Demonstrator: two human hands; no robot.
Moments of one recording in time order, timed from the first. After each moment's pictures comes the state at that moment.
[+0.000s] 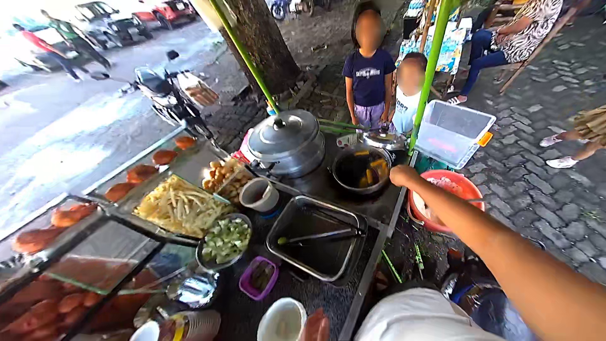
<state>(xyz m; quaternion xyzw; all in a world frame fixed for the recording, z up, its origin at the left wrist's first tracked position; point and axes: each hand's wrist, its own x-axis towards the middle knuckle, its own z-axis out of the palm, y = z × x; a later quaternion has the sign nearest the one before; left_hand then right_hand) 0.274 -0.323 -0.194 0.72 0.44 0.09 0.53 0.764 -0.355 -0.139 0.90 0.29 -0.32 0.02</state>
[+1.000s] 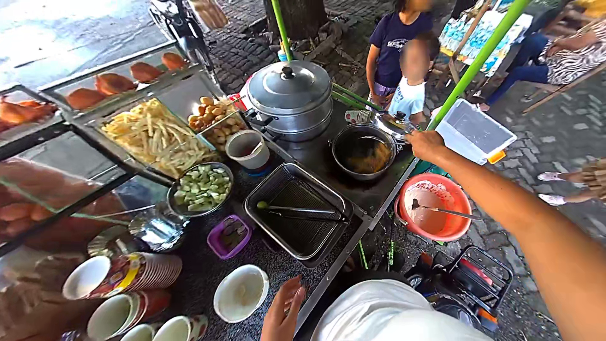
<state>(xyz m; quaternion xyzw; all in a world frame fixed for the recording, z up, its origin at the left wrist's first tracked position) 0.315 -0.346 -0.188 0.71 0.48 0.08 0.51 0.863 -0.367 -0.133 0.87 0.46 -0.12 0.13</state>
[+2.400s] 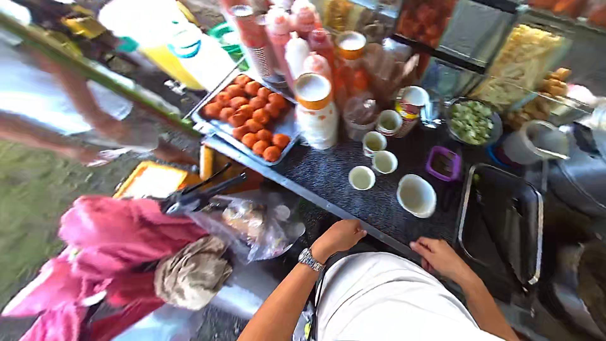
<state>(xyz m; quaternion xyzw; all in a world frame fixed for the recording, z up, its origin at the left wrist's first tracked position) 0.125 -0.417 -0.203 0.53 0.64 0.04 0.55 0.420 -0.321 -0.211 0.47 0.71 -0.51 0.15</state>
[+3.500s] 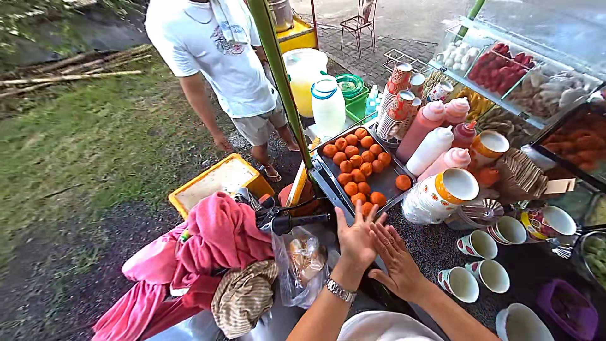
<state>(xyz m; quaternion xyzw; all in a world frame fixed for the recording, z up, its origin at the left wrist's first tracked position) -0.073 -0.411 -0.121 -0.11 0.30 0.84 0.44 0.048 -0.330 -0.199 -0.02 0.93 -0.25 -0.25</state>
